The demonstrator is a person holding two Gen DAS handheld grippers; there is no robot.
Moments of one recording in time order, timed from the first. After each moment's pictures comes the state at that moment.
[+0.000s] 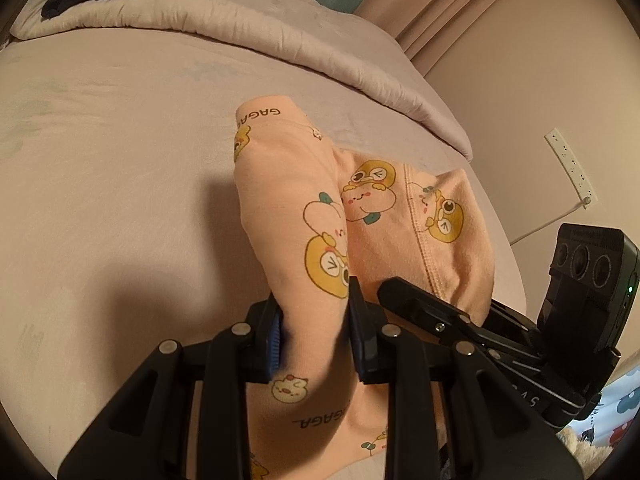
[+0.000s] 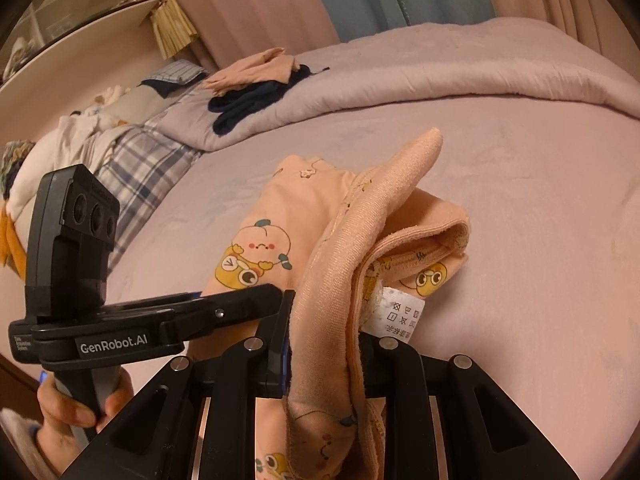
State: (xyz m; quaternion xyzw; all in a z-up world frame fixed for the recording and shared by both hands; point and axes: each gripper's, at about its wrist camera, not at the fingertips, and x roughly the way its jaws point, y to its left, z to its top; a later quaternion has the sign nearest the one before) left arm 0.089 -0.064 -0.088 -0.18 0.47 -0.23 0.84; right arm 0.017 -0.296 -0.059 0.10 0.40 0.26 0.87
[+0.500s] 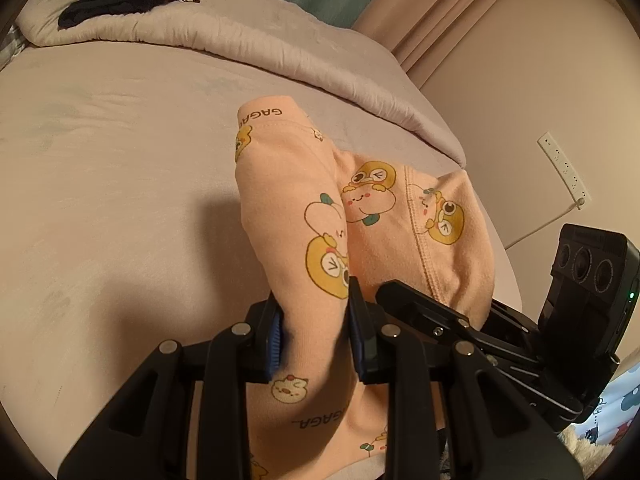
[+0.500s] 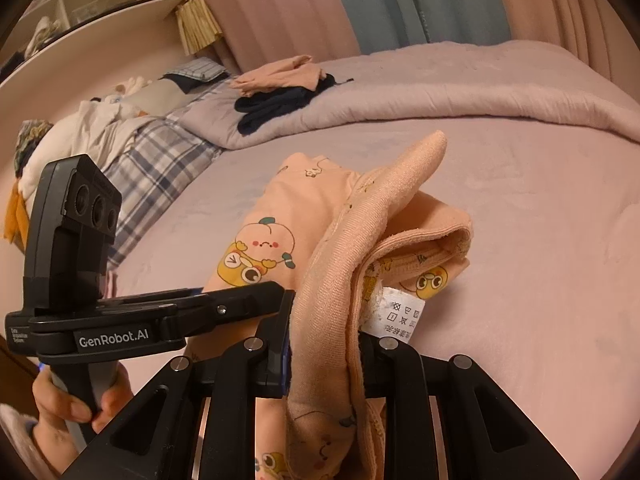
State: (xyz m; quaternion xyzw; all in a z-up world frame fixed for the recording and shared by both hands) left arm 0.053 -0.051 -0.068 -0.18 0.44 -0.22 0.85; right arm -0.013 -0.283 -0.043 0.07 0.38 0.27 0.88
